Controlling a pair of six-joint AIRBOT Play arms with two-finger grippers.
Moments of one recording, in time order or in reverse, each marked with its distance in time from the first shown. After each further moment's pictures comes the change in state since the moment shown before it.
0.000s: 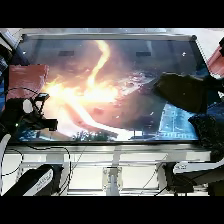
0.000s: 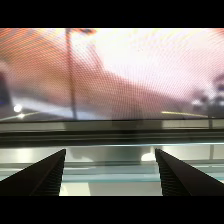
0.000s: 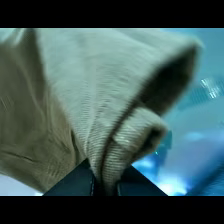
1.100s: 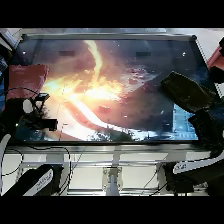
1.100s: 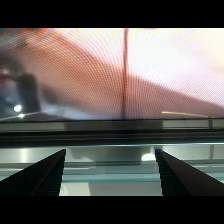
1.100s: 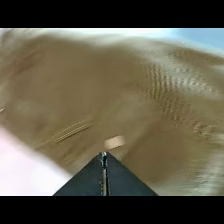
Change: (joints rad) left arm 0.000 0.000 0.000 0.000 0.000 0.000; right arm 0.068 -0.082 0.280 0.034 0.235 -0.034
